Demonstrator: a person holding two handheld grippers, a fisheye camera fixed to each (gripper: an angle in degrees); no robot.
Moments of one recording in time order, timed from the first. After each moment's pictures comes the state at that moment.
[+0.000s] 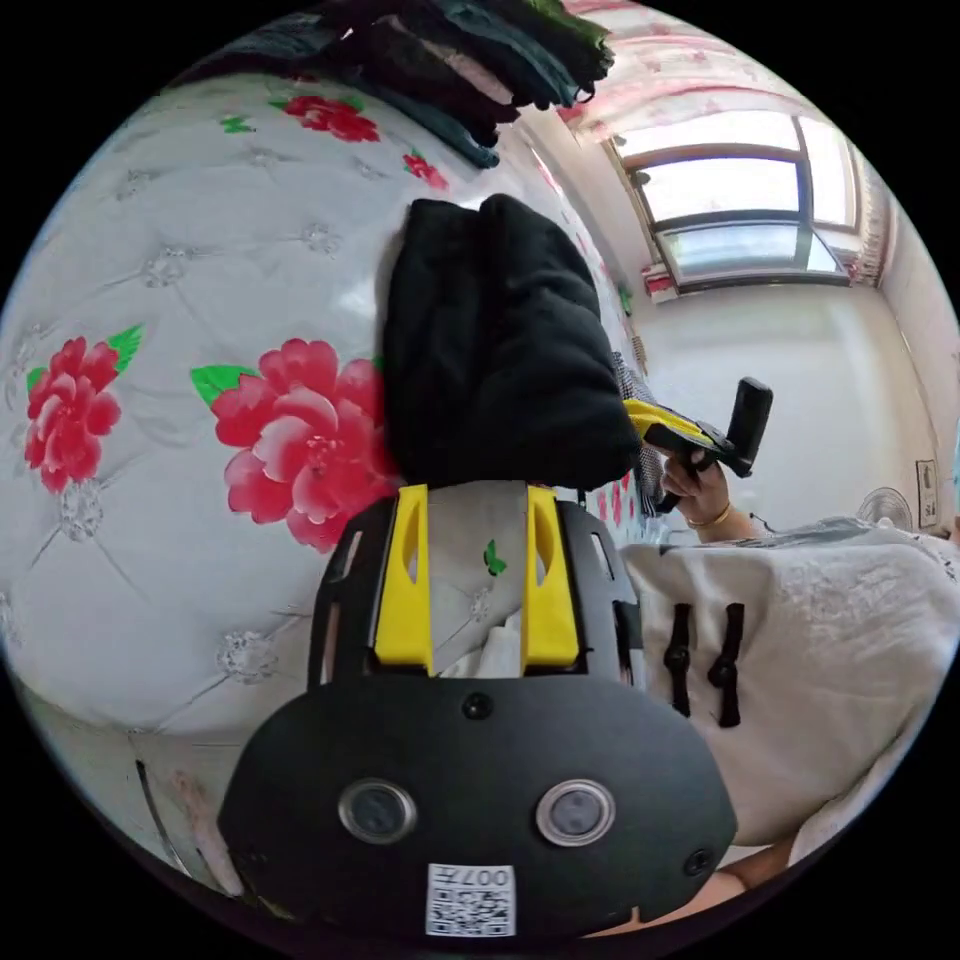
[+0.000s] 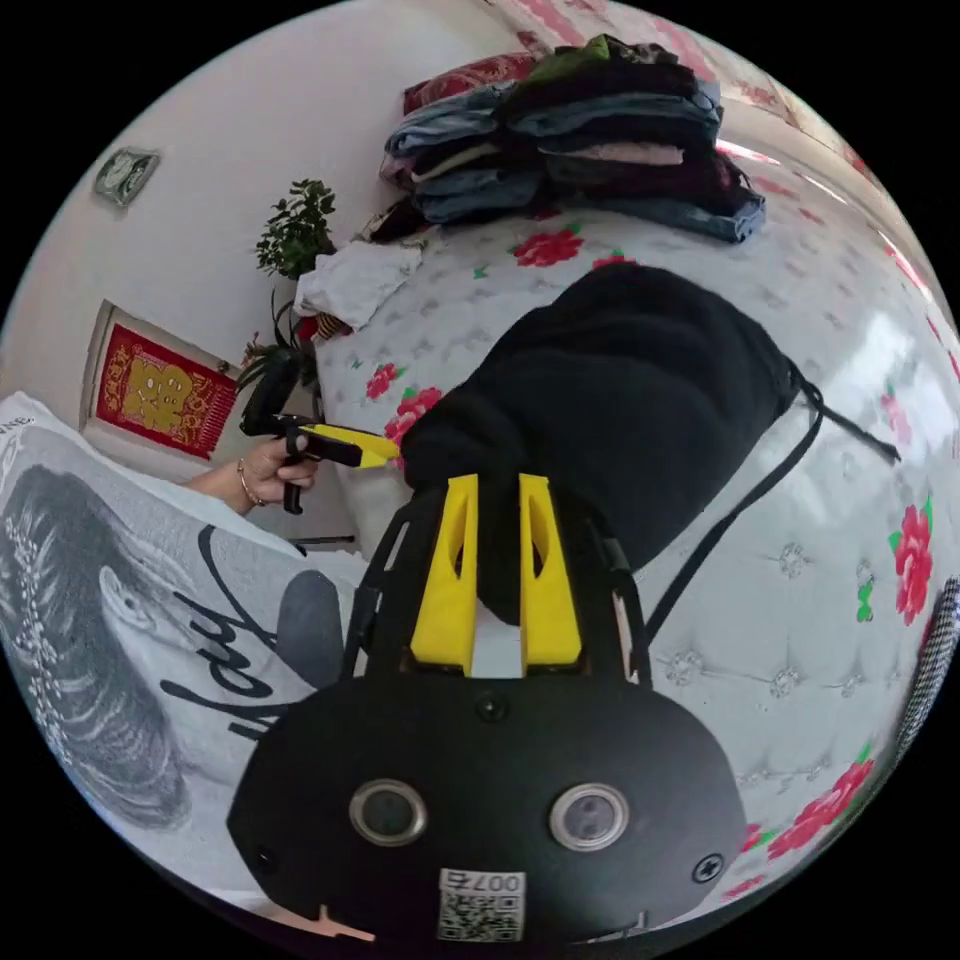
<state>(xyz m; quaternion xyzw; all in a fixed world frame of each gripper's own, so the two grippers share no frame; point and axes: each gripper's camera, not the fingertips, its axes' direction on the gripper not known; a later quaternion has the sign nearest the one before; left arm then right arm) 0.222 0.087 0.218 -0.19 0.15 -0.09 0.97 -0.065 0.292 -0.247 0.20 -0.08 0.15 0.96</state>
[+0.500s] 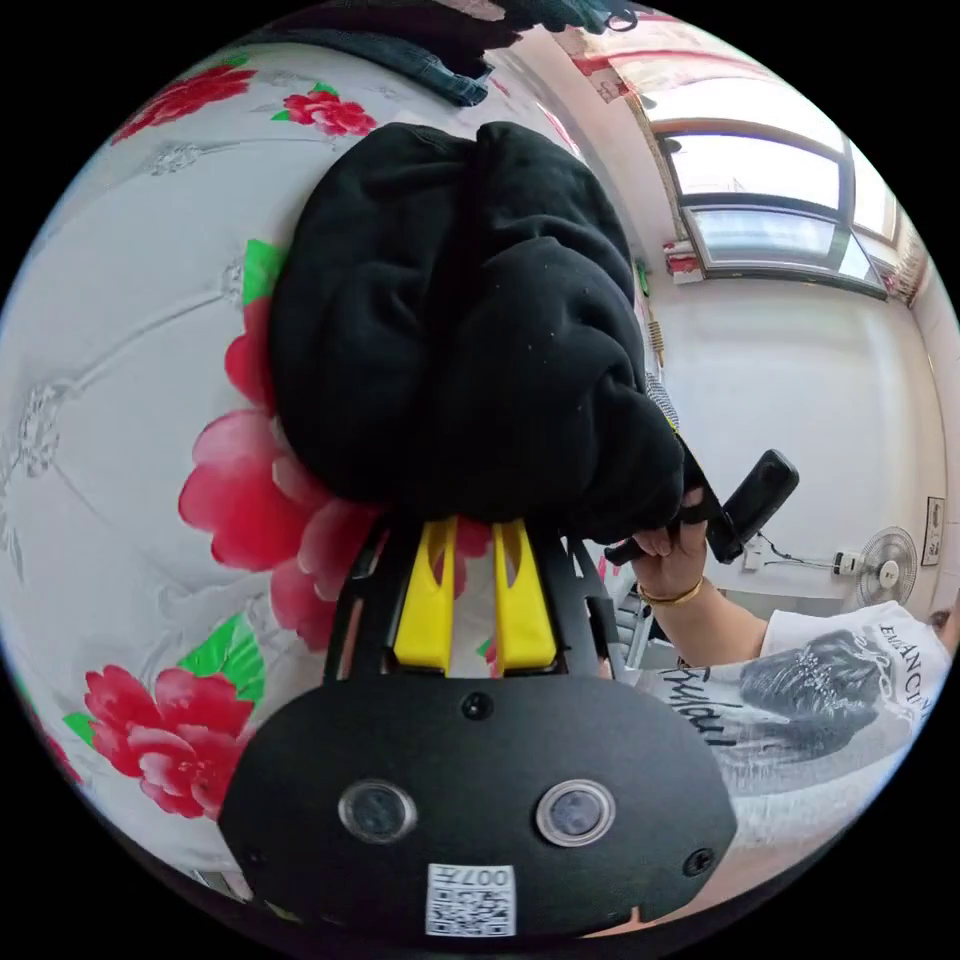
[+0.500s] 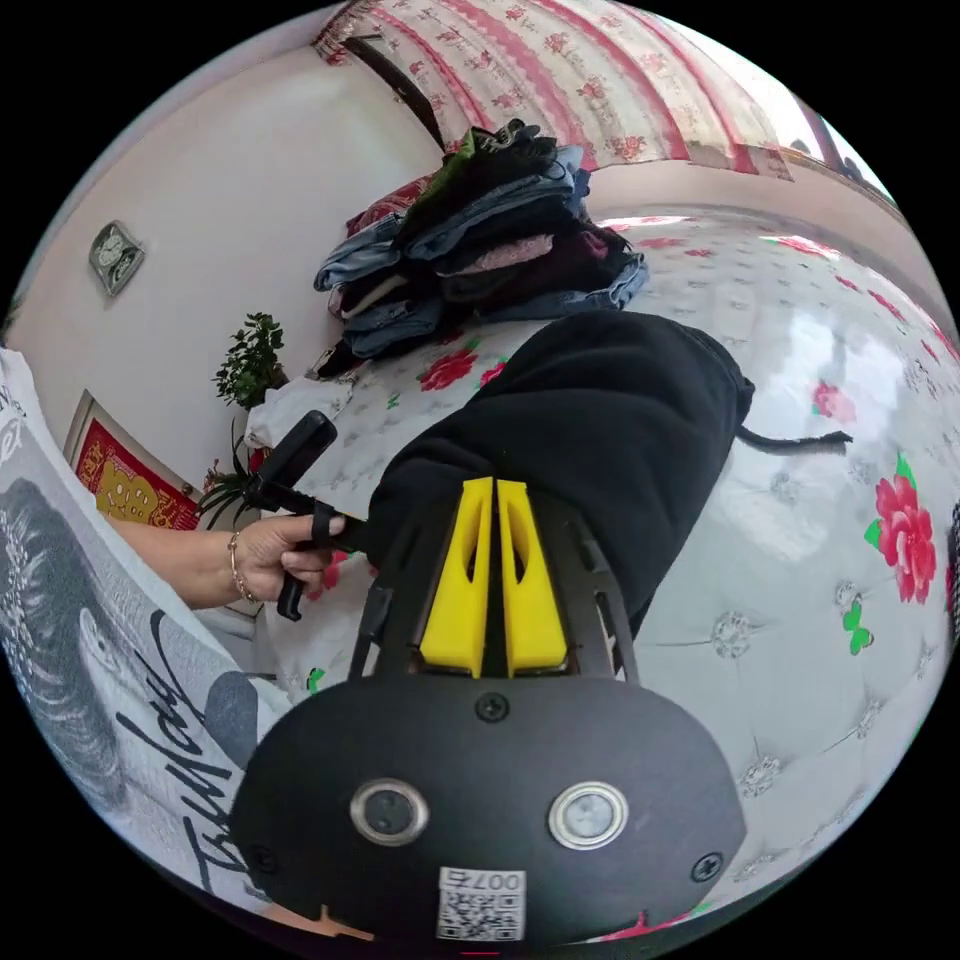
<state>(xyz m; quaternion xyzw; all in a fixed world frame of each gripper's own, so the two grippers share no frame) 0.282 -0.047 0.371 -0.21 0.14 -0.09 0.96 -0.002 0.296 -0.235 0.40 0.01 0.22 0.89</state>
